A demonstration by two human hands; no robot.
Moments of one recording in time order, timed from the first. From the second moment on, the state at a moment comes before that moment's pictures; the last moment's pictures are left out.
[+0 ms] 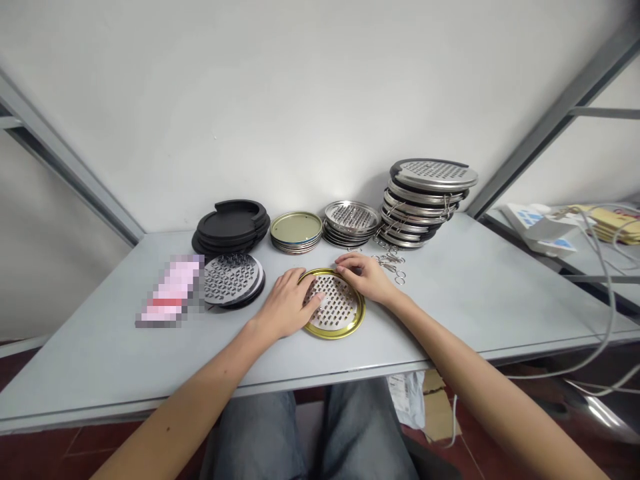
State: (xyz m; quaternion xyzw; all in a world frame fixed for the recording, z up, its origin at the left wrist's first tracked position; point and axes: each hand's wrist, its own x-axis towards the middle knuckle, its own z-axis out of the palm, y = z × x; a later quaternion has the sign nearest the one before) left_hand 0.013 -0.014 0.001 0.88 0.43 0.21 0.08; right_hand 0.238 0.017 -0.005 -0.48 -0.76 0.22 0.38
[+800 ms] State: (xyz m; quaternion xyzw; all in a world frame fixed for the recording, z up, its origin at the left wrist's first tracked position) left_hand 0.014 -0.013 0.008 0.85 0.40 0.32 0.08; right_hand 0.242 0.007 0.008 -0.35 -0.63 0.48 0.50
